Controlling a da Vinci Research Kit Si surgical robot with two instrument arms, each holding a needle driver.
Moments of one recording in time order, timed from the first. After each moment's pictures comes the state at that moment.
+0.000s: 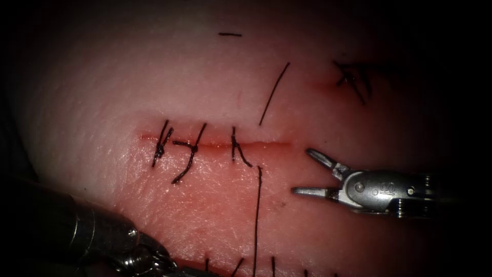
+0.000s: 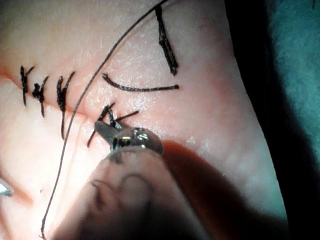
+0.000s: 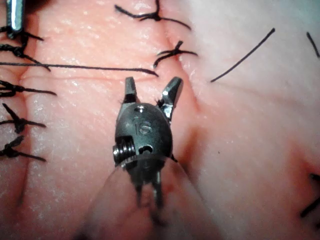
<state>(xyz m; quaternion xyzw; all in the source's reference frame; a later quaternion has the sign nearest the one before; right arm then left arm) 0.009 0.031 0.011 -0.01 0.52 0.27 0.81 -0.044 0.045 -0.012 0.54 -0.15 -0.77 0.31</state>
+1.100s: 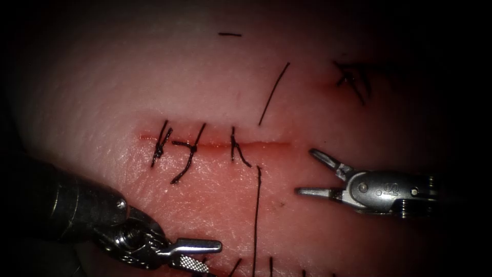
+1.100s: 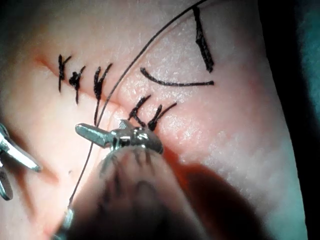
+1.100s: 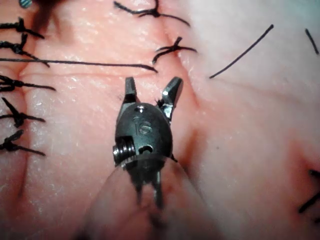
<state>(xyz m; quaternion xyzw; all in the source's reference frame) 0.009 0.031 0.011 -0.01 0.52 0.26 0.81 -0.043 0.050 -0.015 0.56 -0.18 -0.78 0.23</state>
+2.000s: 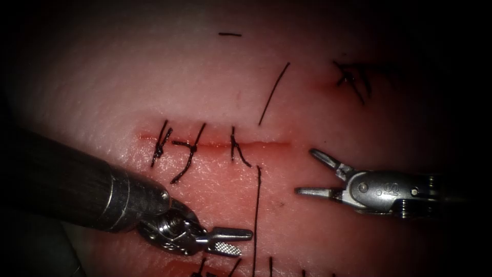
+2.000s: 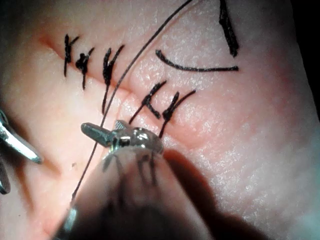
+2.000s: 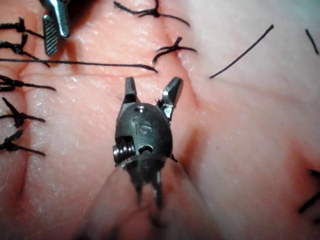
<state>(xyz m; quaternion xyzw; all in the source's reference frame) 0.009 0.031 0.011 -0.02 0.52 0.26 0.82 -0.048 0.049 -0.009 0.54 -0.19 -0.79 0.23</state>
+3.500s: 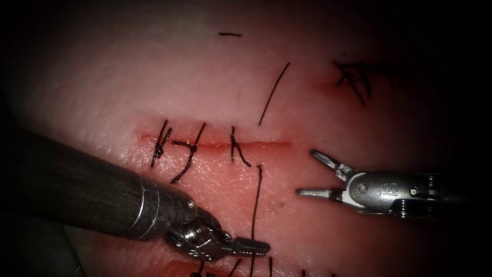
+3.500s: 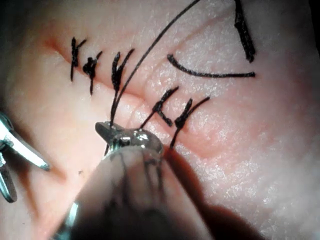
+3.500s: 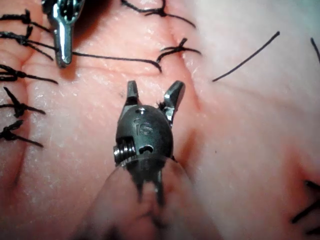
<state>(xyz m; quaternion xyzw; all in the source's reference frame) 0.008 0.030 0.011 -0.03 0.54 0.20 0.82 -0.050 0.049 -0.008 0.53 -0.18 -0.79 0.23</state>
